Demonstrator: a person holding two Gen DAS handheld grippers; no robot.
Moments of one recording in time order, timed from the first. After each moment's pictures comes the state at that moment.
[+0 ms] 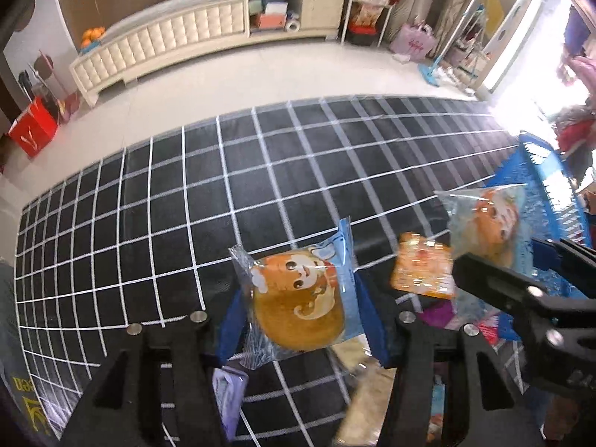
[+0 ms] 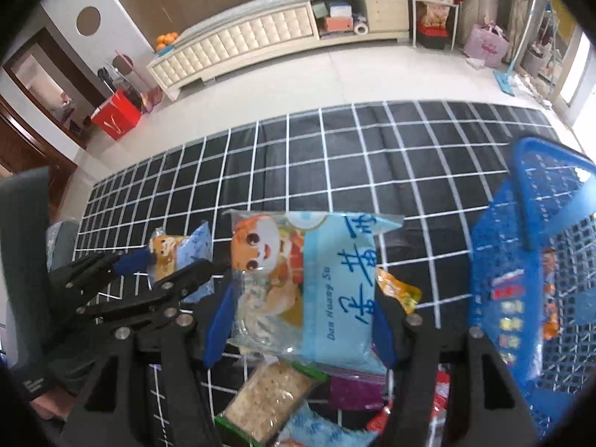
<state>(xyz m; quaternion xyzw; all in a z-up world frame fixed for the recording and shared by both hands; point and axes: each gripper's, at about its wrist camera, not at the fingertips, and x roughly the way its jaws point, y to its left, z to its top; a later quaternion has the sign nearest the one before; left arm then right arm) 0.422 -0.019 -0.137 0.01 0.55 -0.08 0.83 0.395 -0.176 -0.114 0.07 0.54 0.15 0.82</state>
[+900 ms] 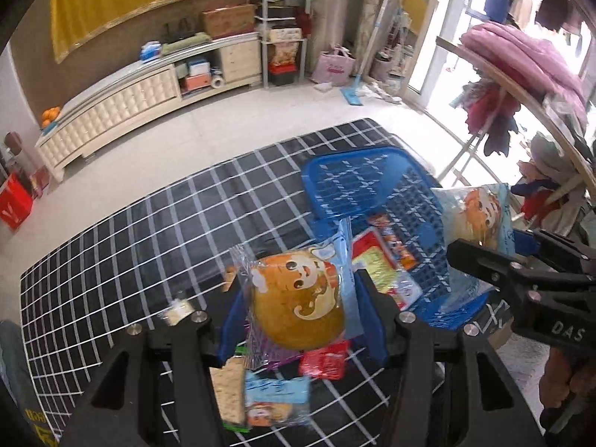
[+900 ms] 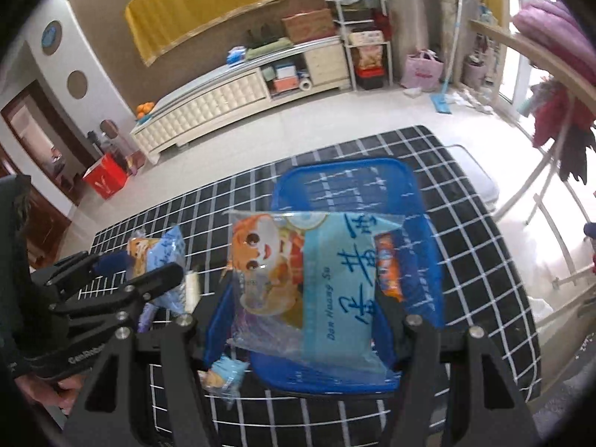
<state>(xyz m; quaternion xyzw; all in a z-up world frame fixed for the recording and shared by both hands) 0.356 -0.202 -0.035 0.06 0.48 -0.18 0.86 0.337 -0.370 -0.037 0.11 0.46 0.09 0.87</state>
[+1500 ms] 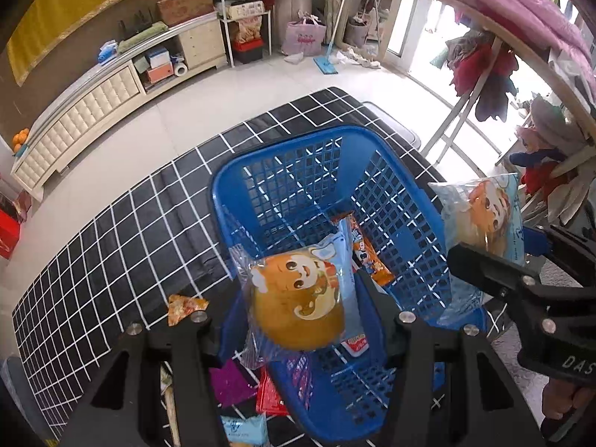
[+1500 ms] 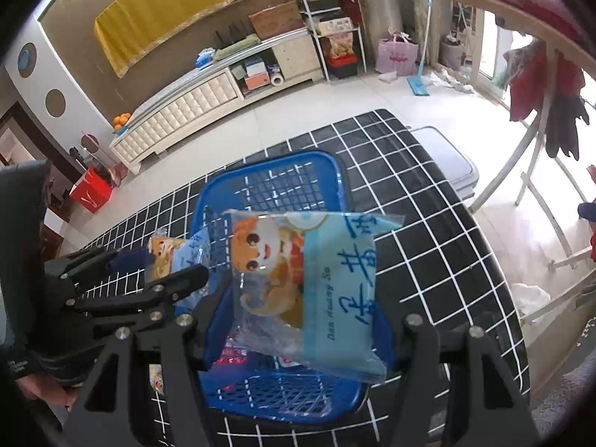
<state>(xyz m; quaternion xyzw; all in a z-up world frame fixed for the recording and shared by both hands) 0.403 -0.295 -0.080 0.11 0.52 -0.20 0.82 0.361 -0.440 -0.072 0.14 0.48 0.06 0.86</state>
